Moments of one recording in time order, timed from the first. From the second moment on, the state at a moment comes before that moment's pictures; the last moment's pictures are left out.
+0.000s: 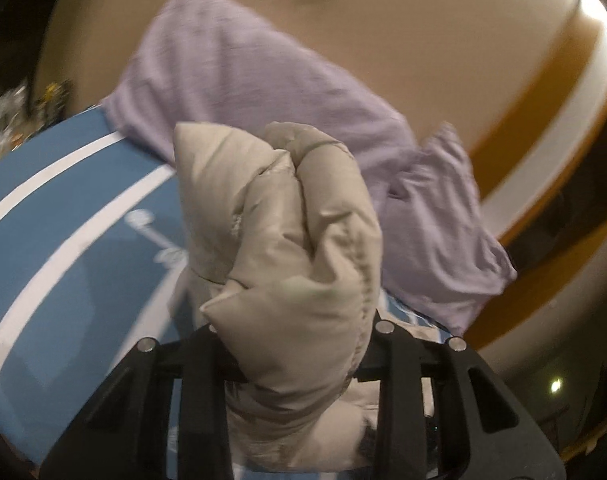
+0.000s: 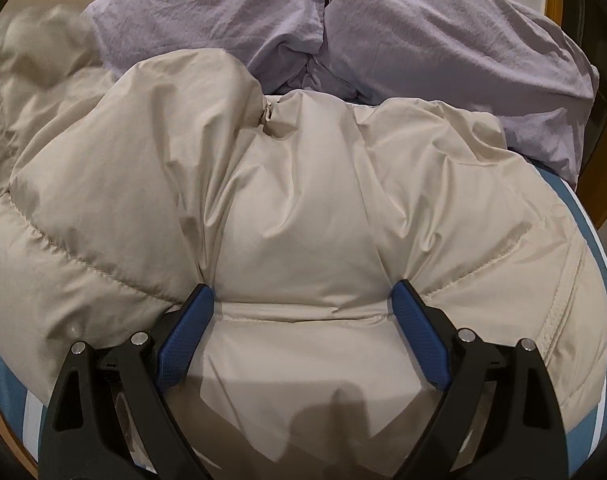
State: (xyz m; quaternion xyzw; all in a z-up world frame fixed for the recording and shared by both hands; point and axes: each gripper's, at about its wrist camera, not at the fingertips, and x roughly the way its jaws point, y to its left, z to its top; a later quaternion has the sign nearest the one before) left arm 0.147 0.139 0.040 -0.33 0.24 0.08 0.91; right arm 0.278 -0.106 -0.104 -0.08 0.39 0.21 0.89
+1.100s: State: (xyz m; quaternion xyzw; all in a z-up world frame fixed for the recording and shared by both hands) left arm 0.260 -0.157 0.004 -0.13 0.35 -0.10 0.92; right arm 0.267 -0.281 -0.101 0.02 0.34 0.16 0.93
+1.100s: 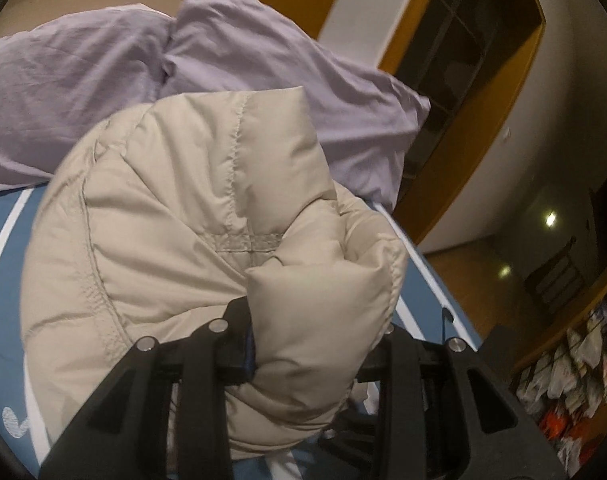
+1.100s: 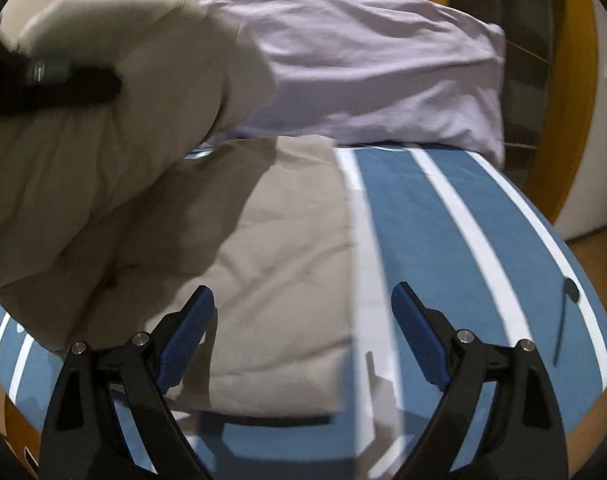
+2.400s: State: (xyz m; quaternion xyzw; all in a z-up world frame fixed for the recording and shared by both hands) left arm 0.234 -0.086 0.025 -0.04 0.32 0.08 0.94; right arm 0.248 -0.341 -0.082 0.06 0.33 0.11 0.94
